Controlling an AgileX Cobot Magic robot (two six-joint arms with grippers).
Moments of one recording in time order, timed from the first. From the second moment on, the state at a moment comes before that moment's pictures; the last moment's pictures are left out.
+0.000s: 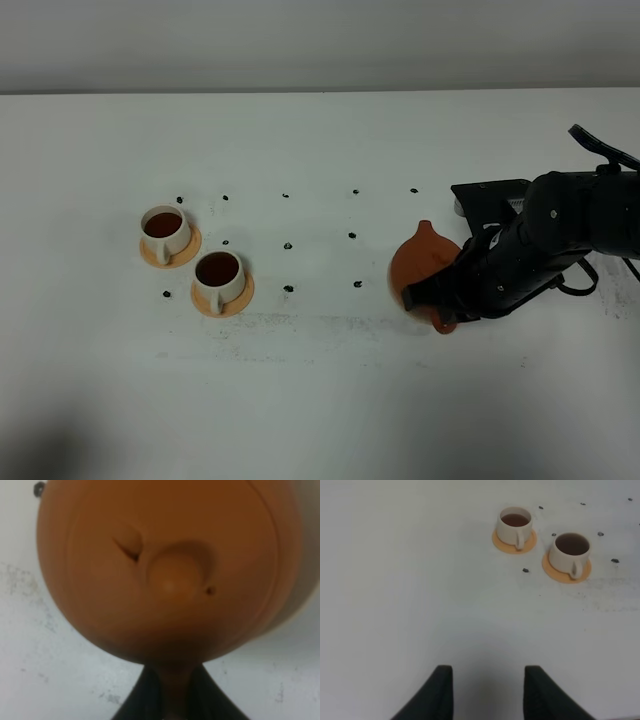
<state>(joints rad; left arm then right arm) 0.00 0.00 -0.51 -0.06 1.06 0.07 0.36 1.81 -0.95 0.31 0.55 -0.15</state>
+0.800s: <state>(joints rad) 0.00 0.00 -0.51 -0.06 1.06 0.07 0.36 1.82 -0.95 0.30 0.54 -0.19</state>
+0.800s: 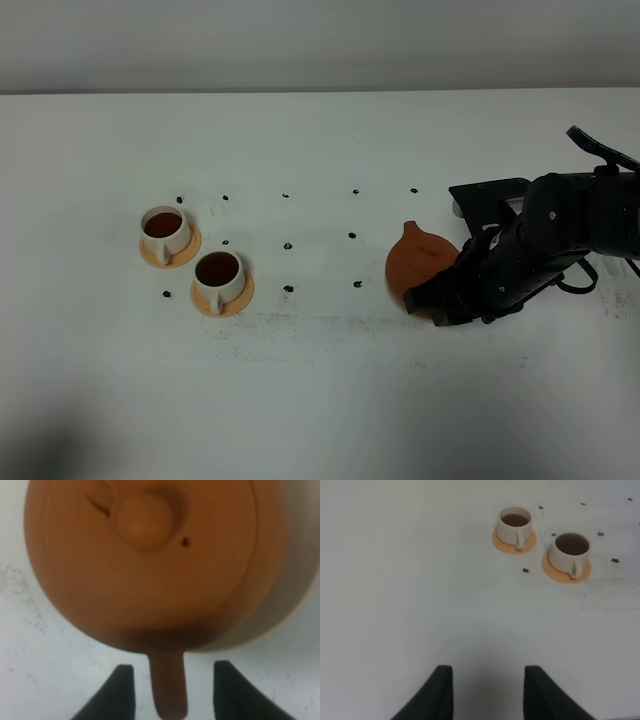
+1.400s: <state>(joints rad) 0.00 0.00 -0.51 -0.06 1.06 0.07 0.36 1.62 -0.95 0.22 0.63 -0.19</state>
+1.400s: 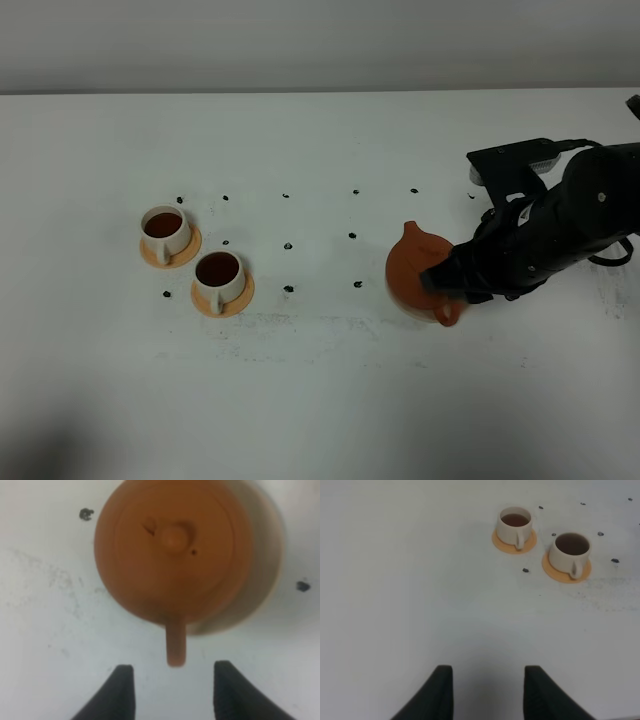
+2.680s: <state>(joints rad) 0.00 0.00 -0.51 -0.06 1.06 0.07 0.36 1.06 -0.95 0.17 1.12 -0.19</state>
